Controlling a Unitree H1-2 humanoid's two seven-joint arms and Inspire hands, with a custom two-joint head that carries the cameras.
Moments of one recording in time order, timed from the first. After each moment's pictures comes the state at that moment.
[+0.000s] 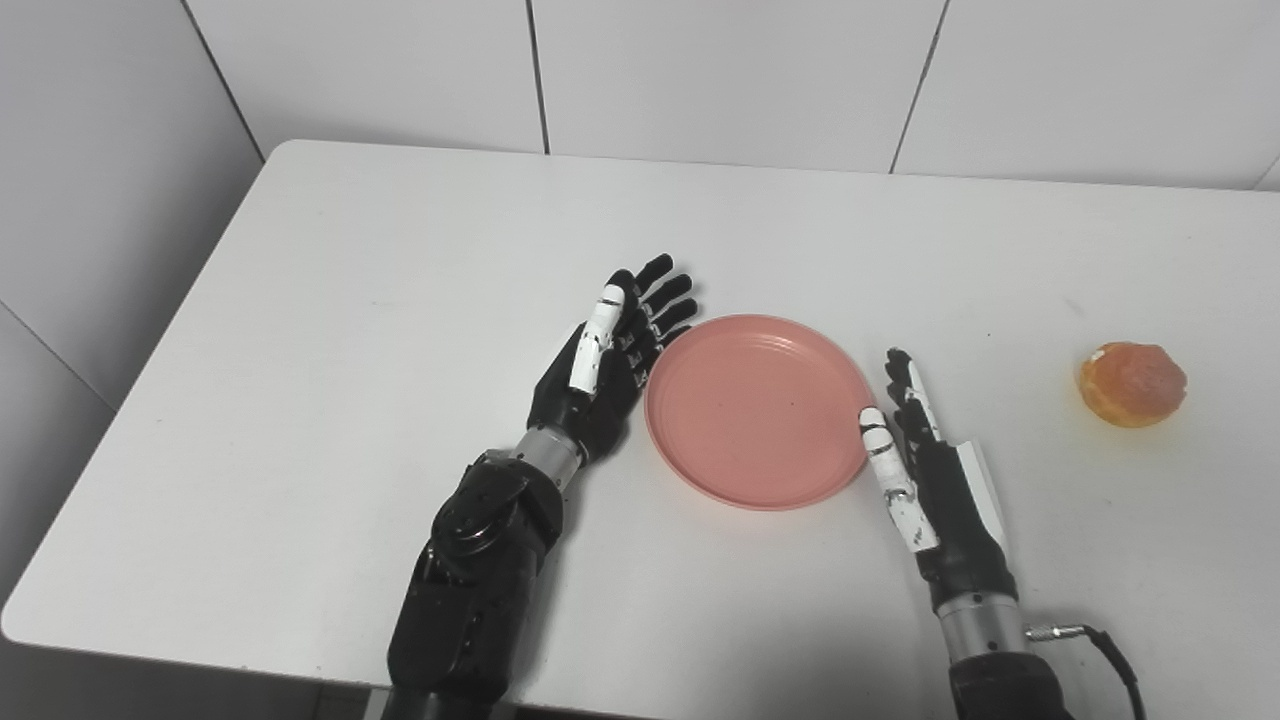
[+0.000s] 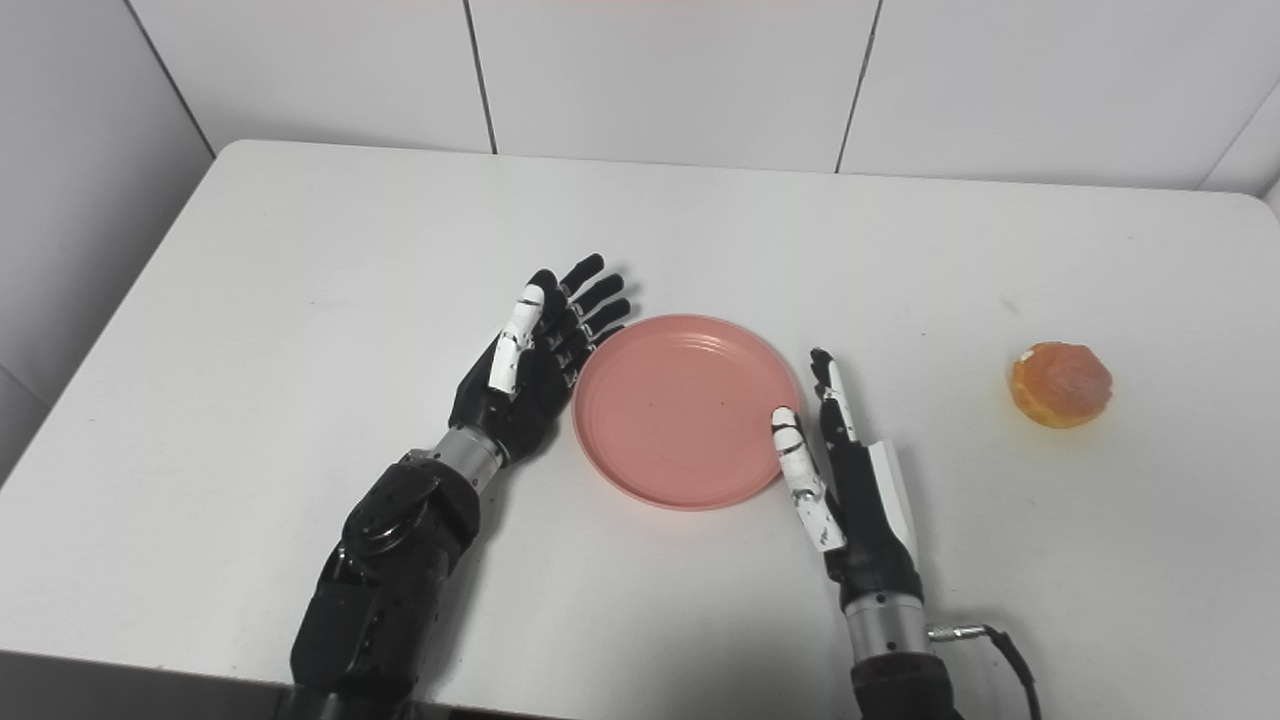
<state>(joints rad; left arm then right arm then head) -0.27 -0.04 -0.03 0.04 -0.33 0.29 -0.16 0.03 0.02 0.15 -0.29 -0.35 0.17 0.02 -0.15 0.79</state>
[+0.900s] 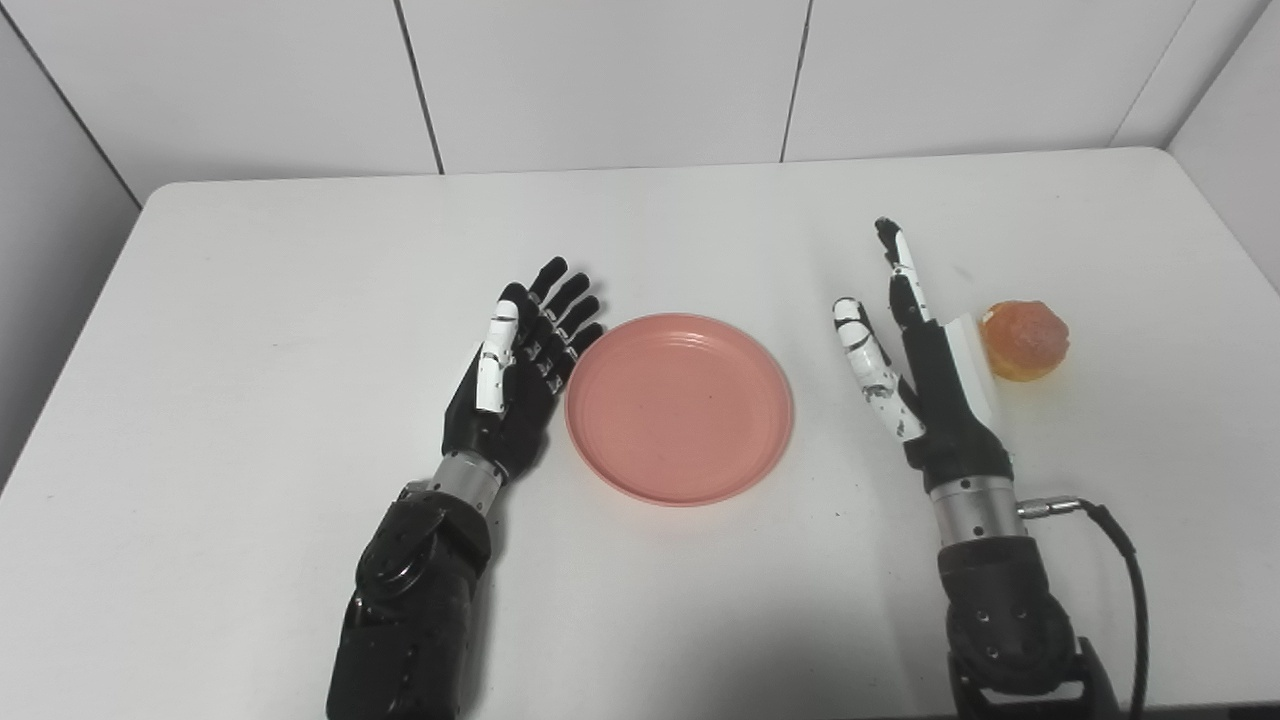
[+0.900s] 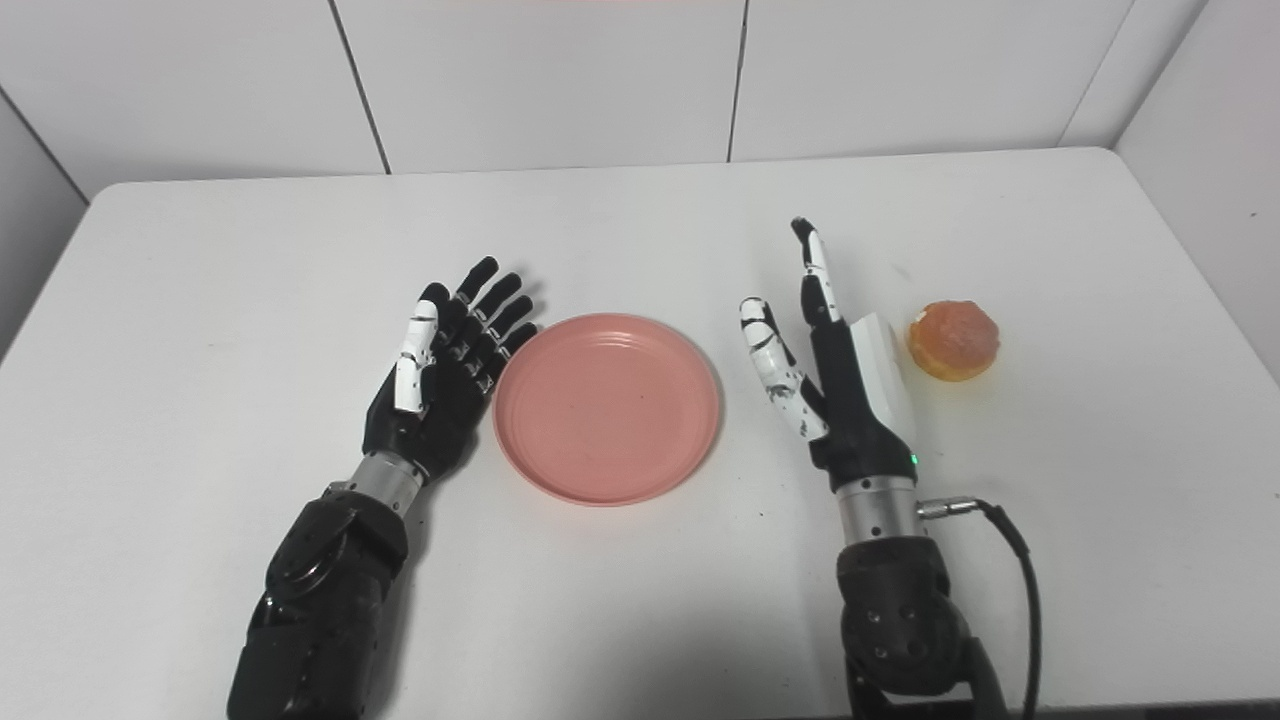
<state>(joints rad) -0.28 -0.04 0.02 0.13 -0.36 0.19 -0.23 -0.13 -0.10 0.08 -0.36 -0.48 0.17 -0.03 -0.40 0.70</state>
